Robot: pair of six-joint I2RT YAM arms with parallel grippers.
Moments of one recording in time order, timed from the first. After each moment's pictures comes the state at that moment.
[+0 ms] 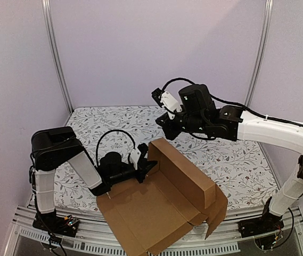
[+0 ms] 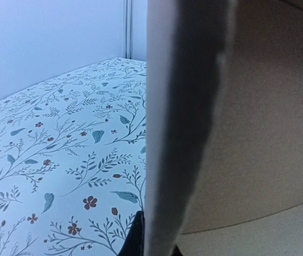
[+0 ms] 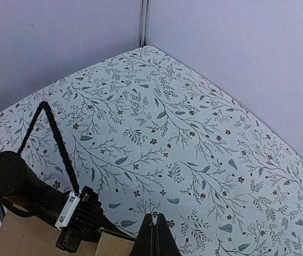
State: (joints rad) left arm -0.90 2.06 0.60 1.32 0.11 -0.04; right arm 0.98 1.61 1.41 -0.27 0.15 0.00
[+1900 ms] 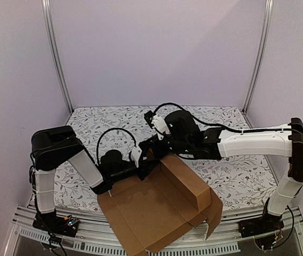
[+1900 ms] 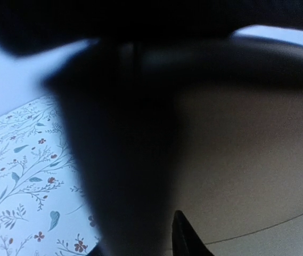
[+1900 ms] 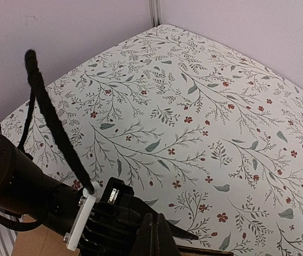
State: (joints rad) left arm -0.90 2.06 0.63 1.33 0.11 0.00; right arm 1.04 1.73 1.25 -0.02 0.13 0.20
